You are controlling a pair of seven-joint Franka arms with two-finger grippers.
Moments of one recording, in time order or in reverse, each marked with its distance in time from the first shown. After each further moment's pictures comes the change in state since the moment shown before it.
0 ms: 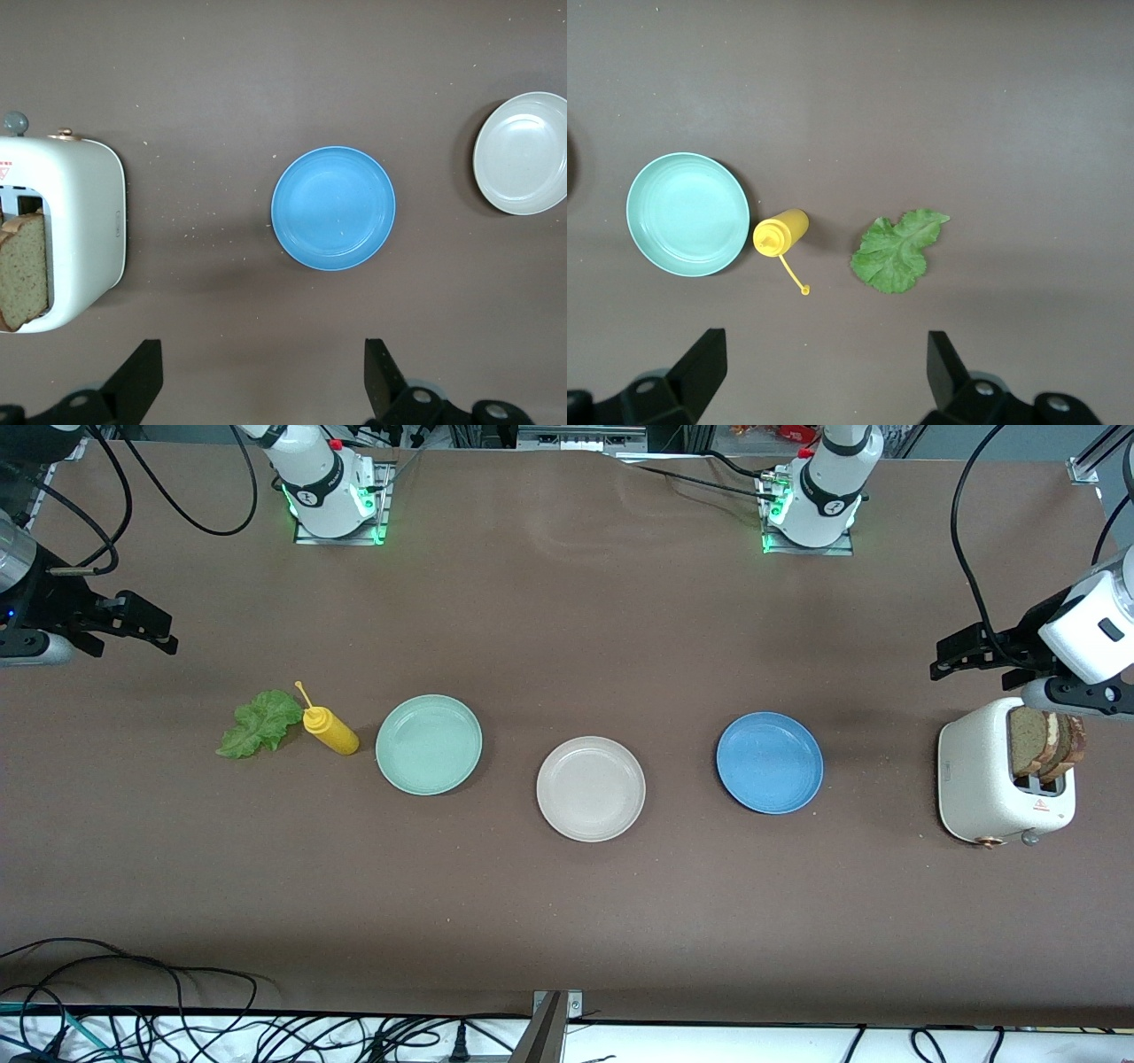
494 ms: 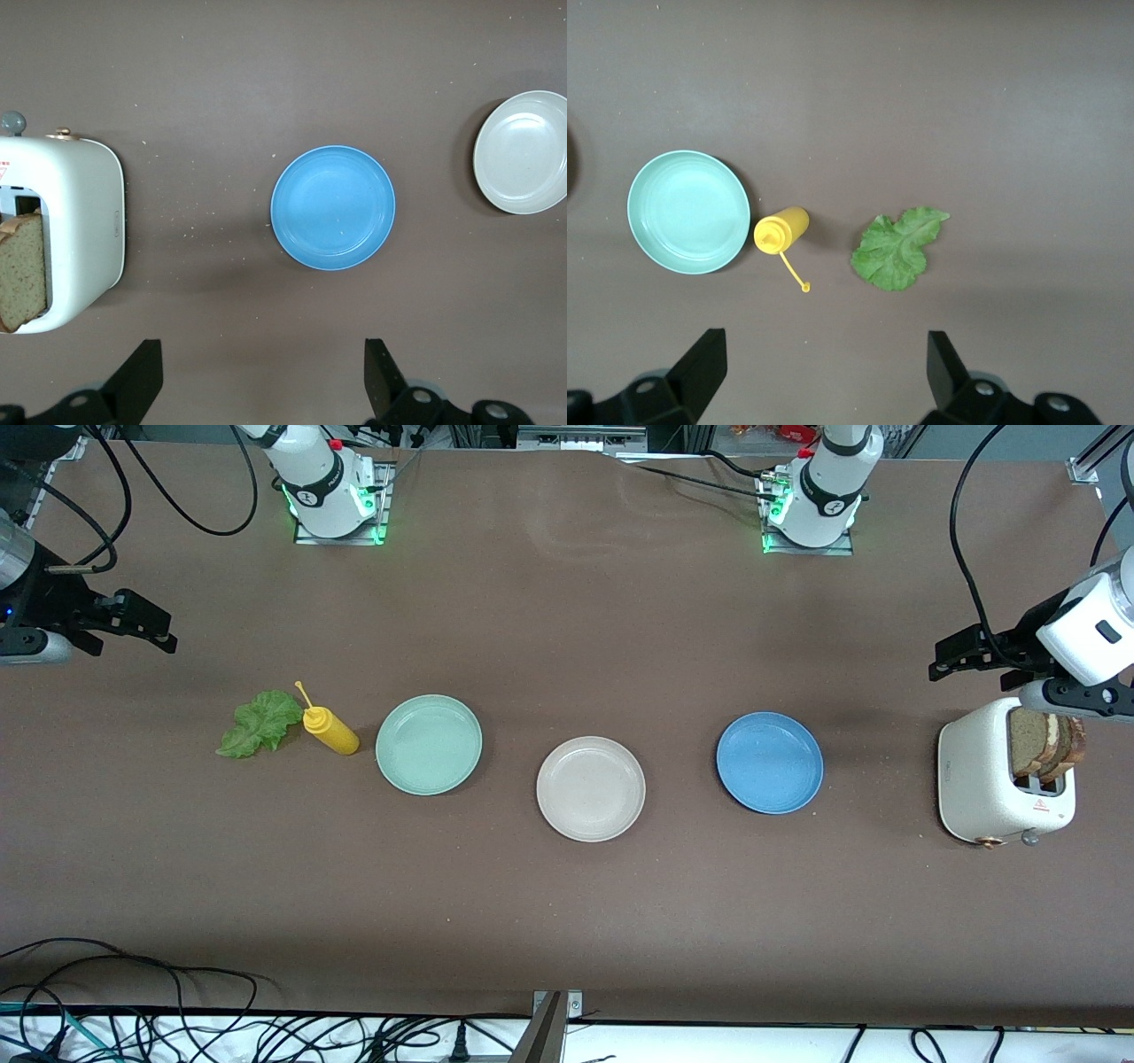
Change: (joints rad) left arm -0.002 0.003 0.000 0.000 0.000 0.000 0.000; right arm 0.000 -0.003 0.000 0.007 0.000 -0.025 0.000
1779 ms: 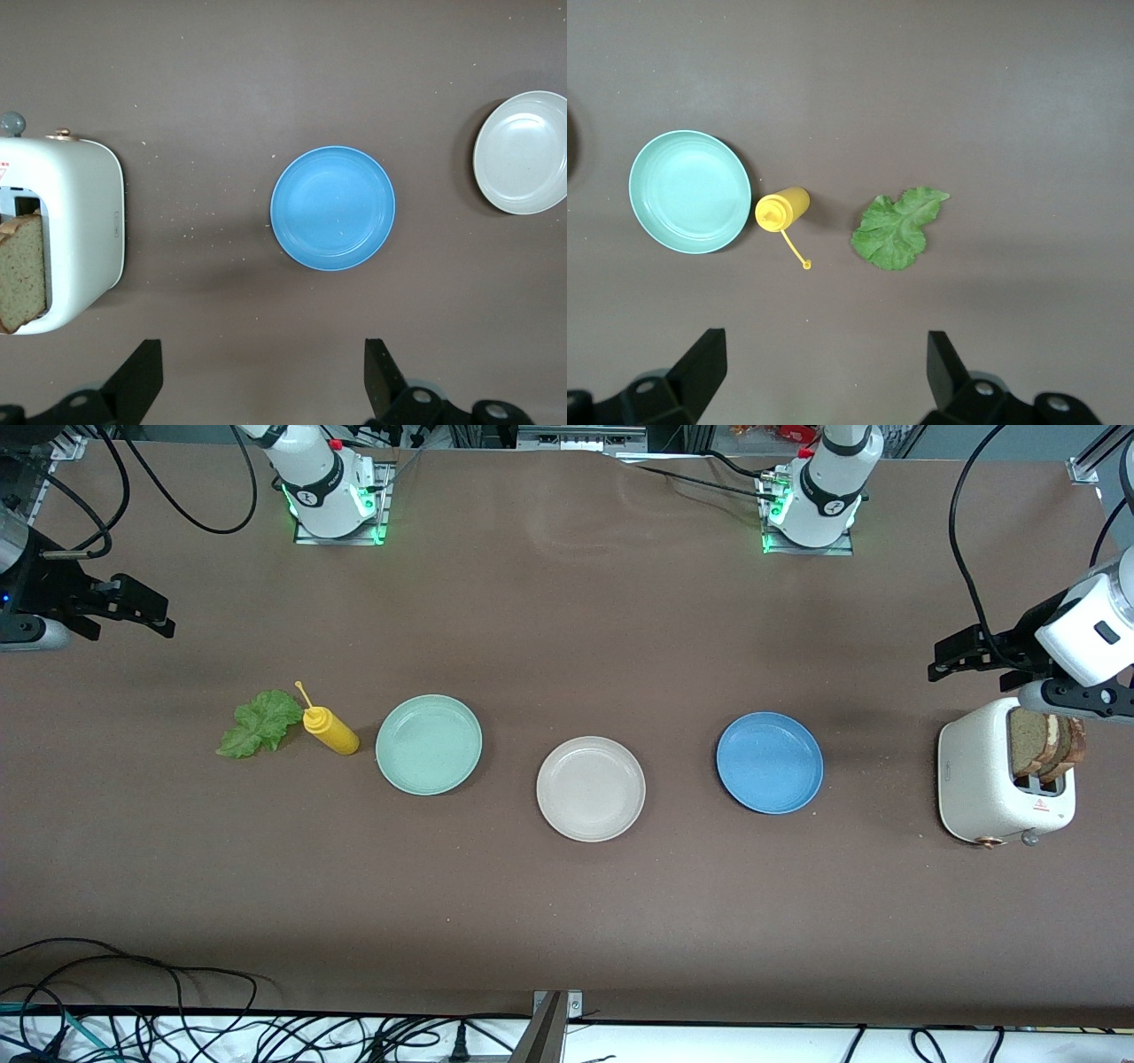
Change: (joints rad) left arm 0.000 0.000 0.000 0.000 0.000 0.001 0.000; right arm -0.001 -0.010 0.000 0.014 -0.001 -0.052 0.000
